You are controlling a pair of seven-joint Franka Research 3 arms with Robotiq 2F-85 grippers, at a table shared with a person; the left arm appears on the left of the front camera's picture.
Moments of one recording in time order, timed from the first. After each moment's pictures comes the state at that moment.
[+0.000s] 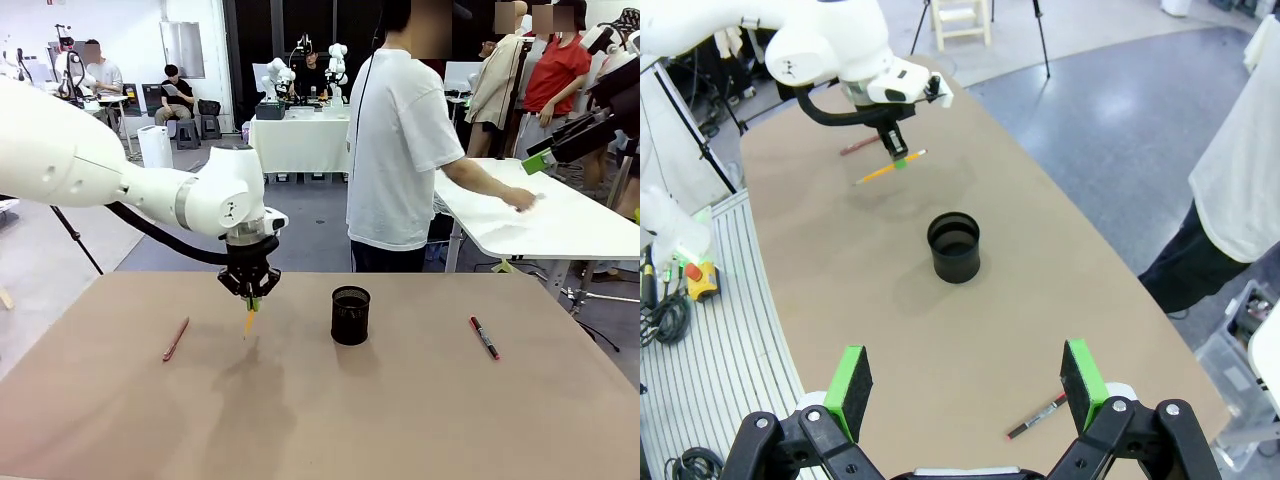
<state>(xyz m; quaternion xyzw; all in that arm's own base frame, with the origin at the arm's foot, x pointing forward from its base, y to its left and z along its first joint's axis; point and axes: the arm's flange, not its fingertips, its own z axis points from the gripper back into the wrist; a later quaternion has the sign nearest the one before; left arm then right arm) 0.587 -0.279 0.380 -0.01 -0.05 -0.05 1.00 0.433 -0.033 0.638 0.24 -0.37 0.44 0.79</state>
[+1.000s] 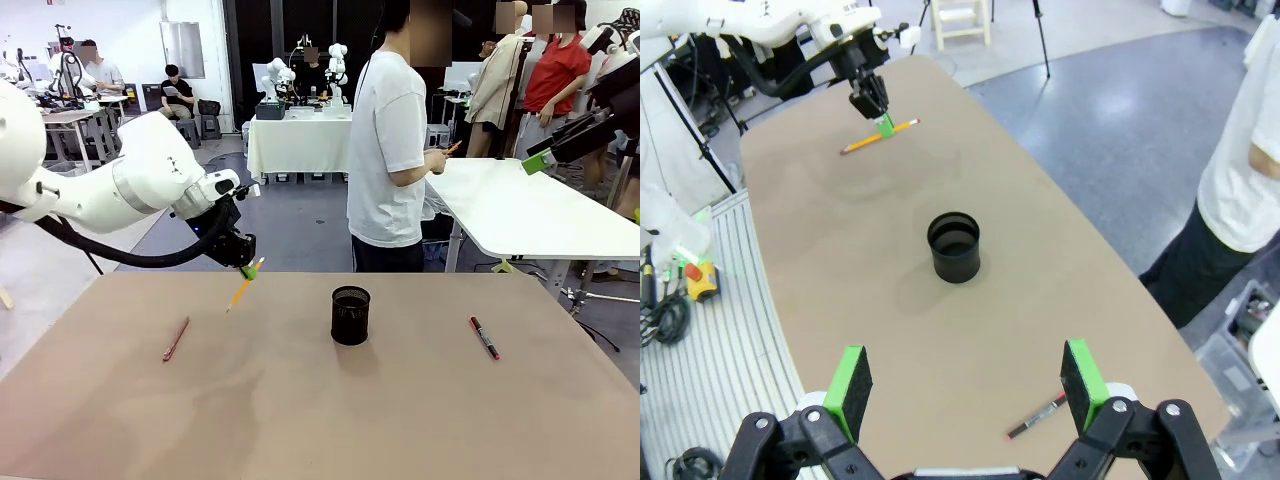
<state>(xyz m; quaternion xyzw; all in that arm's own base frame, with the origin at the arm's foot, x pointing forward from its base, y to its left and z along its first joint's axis) 0.578 -0.209 0.442 -0.24 -0.13 -0.27 0.92 0.433 -0.033 0.638 0.24 -0.37 0.44 0.79</state>
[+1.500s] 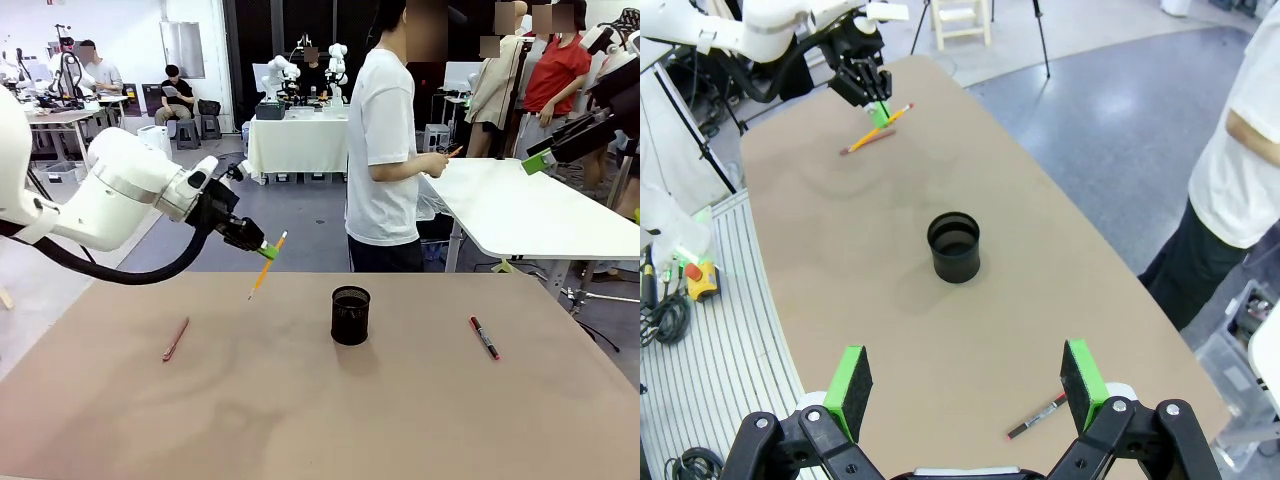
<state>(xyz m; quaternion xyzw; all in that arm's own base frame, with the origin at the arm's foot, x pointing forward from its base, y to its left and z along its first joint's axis) 0.575 -0.194 0.452 -0.41 -0.22 -0.36 0.81 0.433 -0.033 0.638 0.24 -0.37 0.44 0.79</state>
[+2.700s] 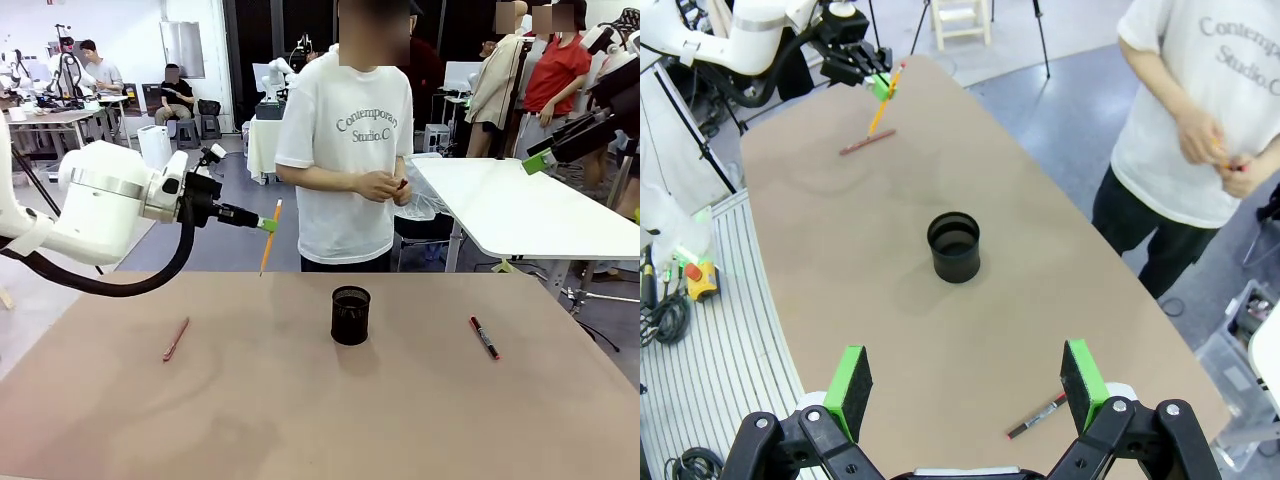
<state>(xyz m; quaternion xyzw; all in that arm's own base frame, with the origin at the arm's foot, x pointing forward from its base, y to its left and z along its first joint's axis) 0.563 -0.178 0.465 -0.43 -0.39 -0.41 0.71 0.433 -0.033 0.638 0.24 -0.37 0.44 0.79</state>
